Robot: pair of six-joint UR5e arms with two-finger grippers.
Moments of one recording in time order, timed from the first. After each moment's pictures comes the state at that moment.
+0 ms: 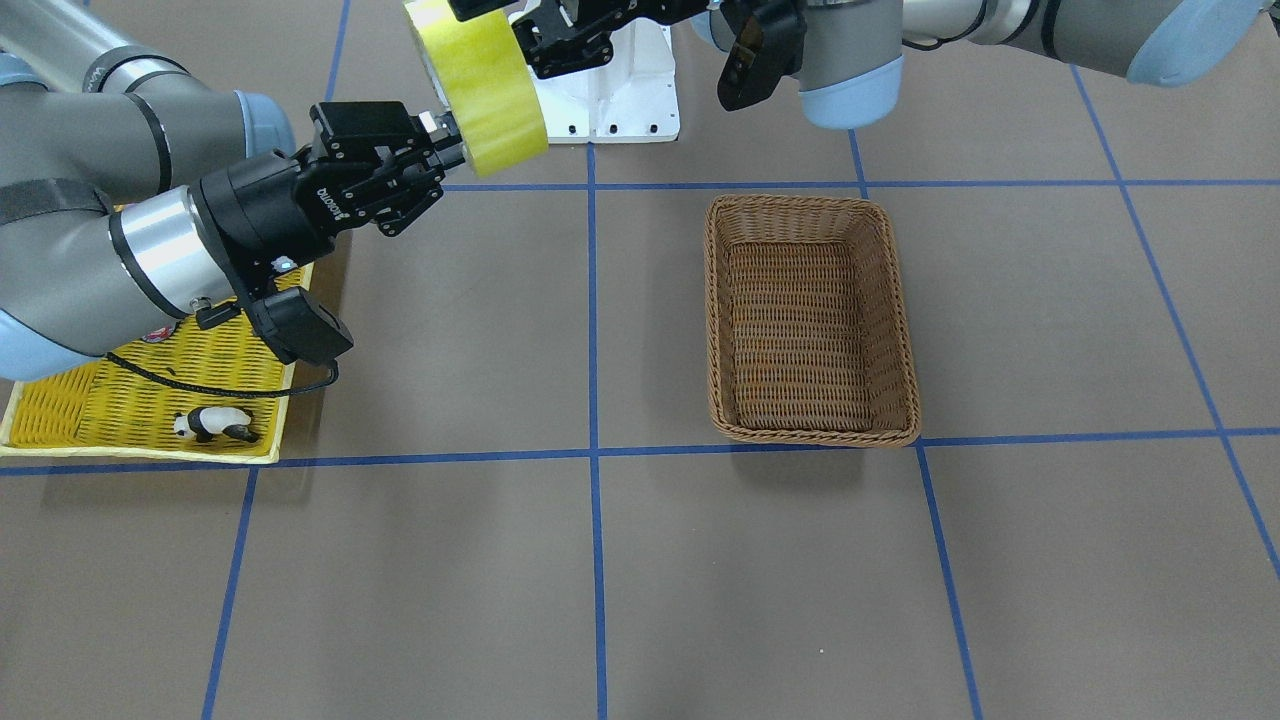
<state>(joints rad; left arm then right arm) -0.66 -2.35 -1.73 -2.87 -1.60 -2.26 0.97 -0.96 1.61 -2.22 3.89 -0.26</state>
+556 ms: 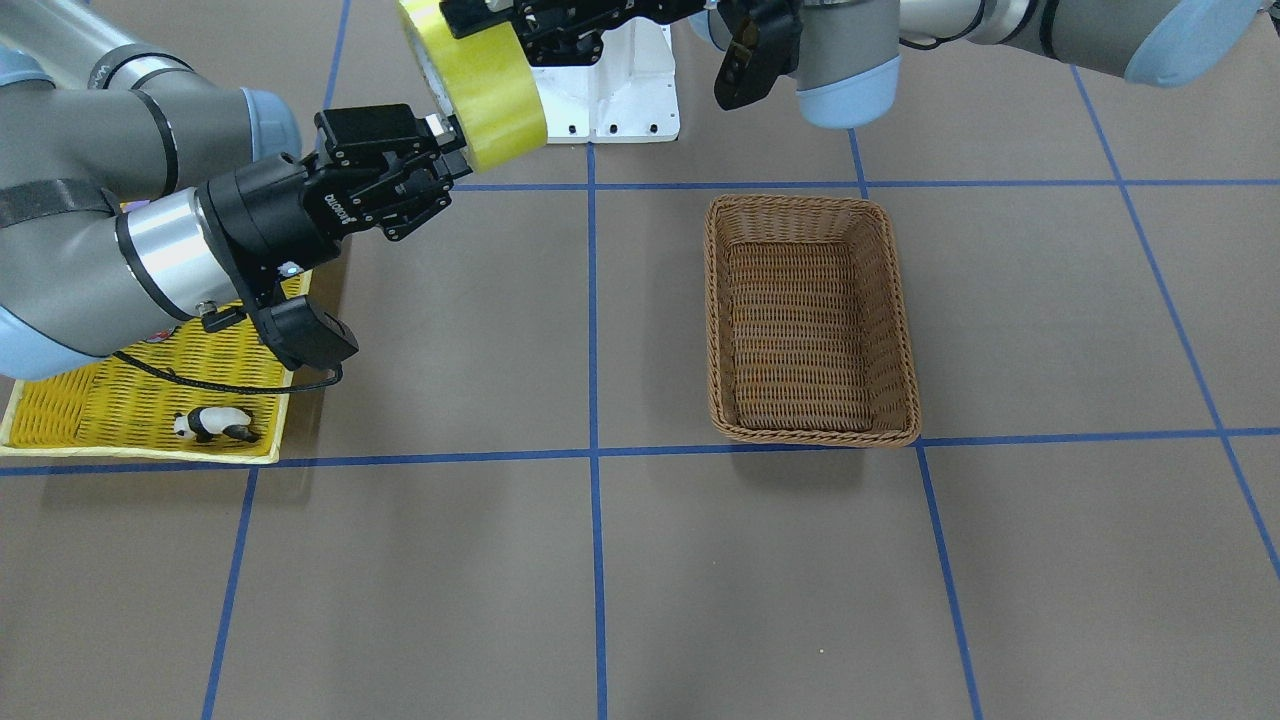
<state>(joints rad) -0.66 -2.35 -1.73 -2.87 -1.60 -2.26 0.97 -0.94 1.61 -2.27 3.90 -0.26</state>
